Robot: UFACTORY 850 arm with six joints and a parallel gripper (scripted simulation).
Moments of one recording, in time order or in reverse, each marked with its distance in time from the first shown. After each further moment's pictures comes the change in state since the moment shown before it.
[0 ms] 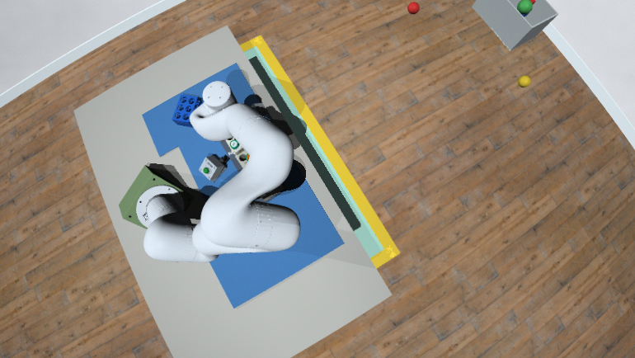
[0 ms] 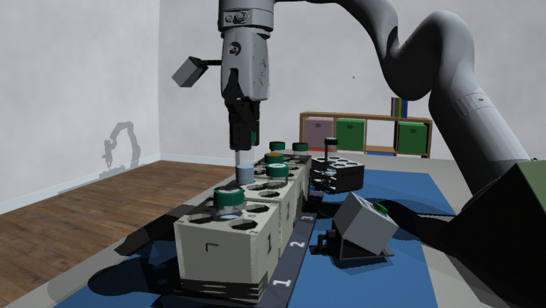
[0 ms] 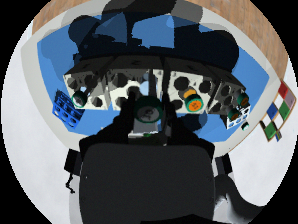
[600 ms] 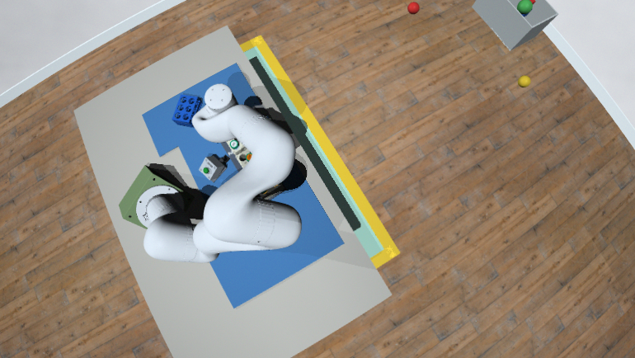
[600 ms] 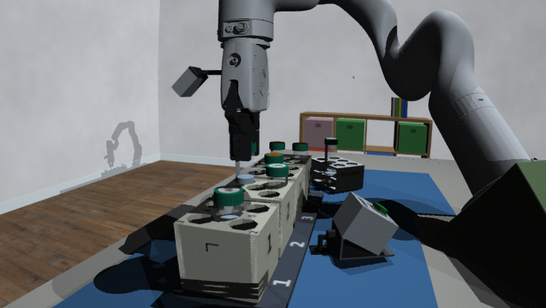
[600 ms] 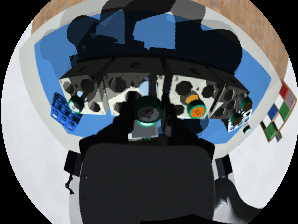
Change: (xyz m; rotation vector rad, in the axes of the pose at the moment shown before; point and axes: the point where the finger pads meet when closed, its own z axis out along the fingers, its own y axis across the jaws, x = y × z) arm 0.000 0.000 0.016 0.000 0.000 0.000
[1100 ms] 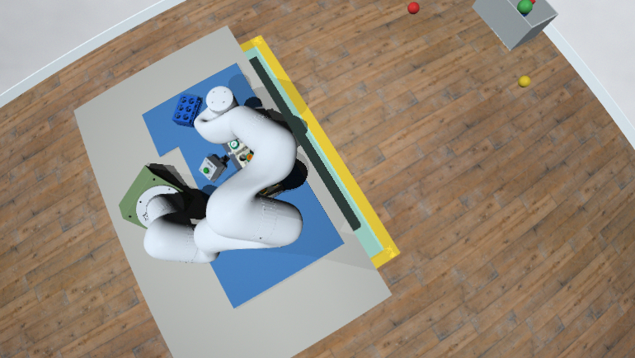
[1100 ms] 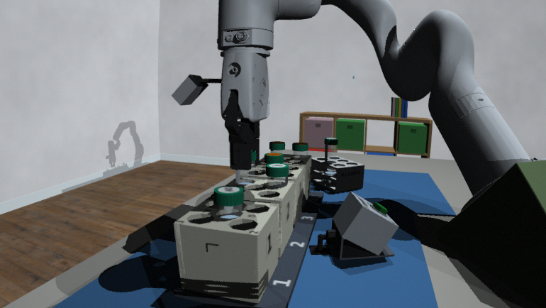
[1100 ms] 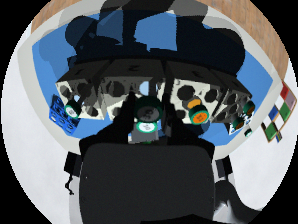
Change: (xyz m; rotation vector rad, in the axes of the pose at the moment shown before) arm 0.000 0.000 0.013 0.000 0.000 0.000
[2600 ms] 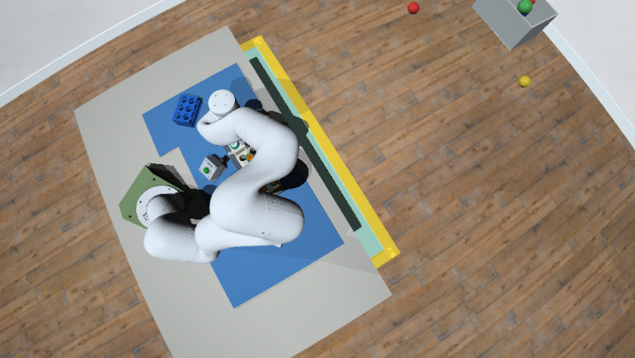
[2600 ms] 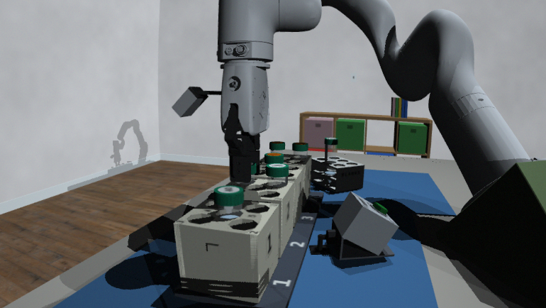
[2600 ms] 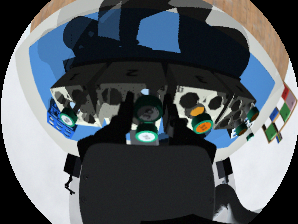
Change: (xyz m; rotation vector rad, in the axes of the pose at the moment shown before) arm 0.000 0.000 0.019 0.000 0.000 0.000
